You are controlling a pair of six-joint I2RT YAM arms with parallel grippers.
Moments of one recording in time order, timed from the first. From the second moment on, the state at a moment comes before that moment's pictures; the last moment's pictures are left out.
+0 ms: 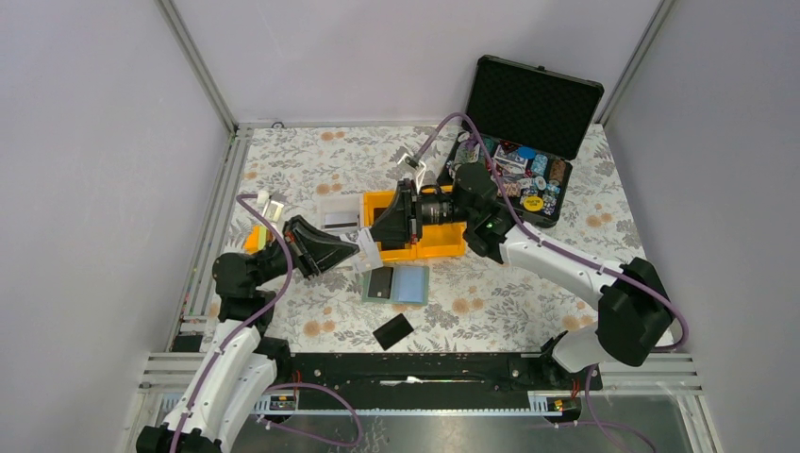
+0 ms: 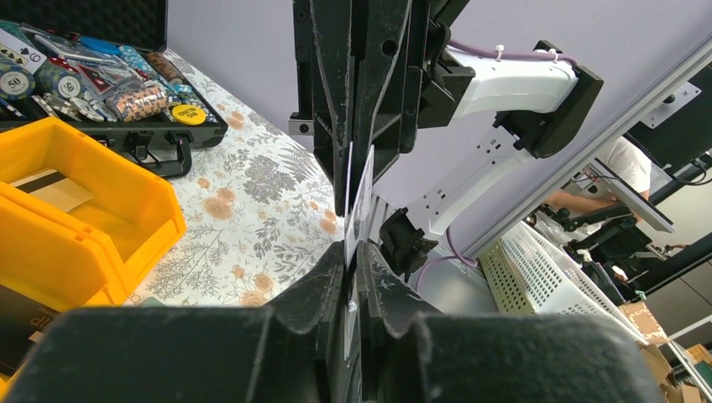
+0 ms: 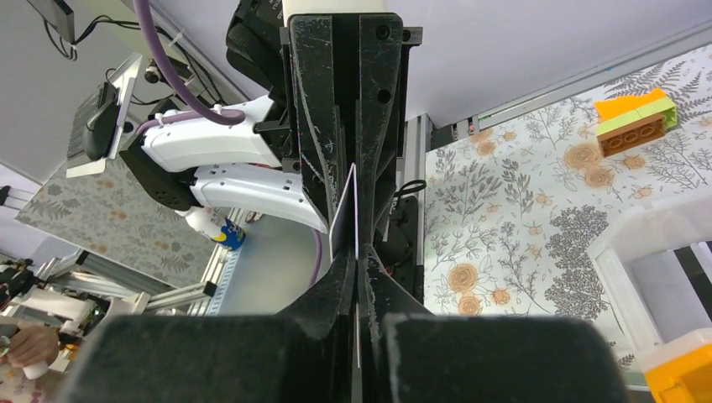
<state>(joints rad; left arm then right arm) -0.15 0.62 0.37 0.71 1.01 -1.02 0.77 1.47 1.07 0.49 -0.93 0.65</state>
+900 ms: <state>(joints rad) -0.07 1.06 0.35 0.97 0.85 -0.93 0.67 1.73 1.22 0.41 -0.79 0.52</state>
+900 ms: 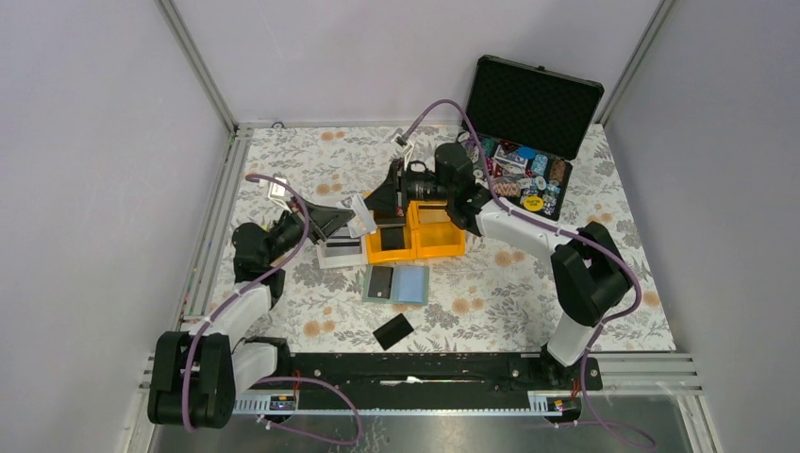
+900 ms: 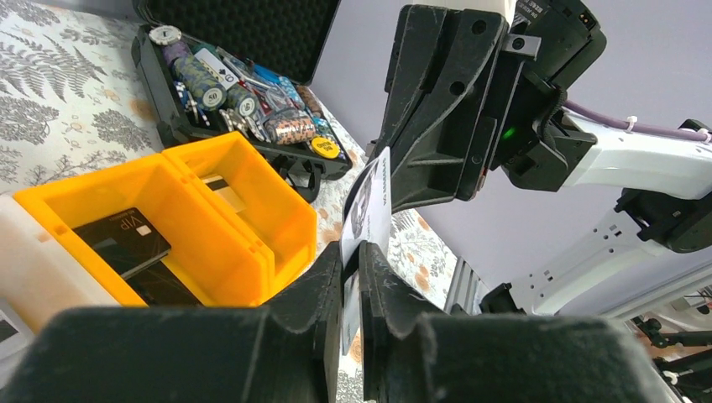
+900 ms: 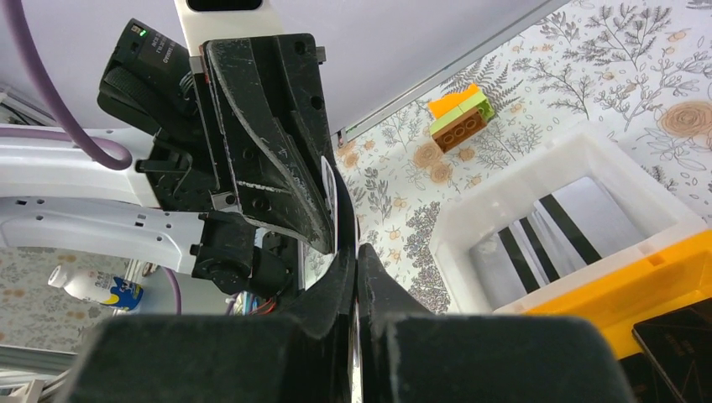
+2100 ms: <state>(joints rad) -0.06 1.06 0.42 0.53 0.52 -0.58 0.58 1.70 1.18 0.26 -0.63 0.40</state>
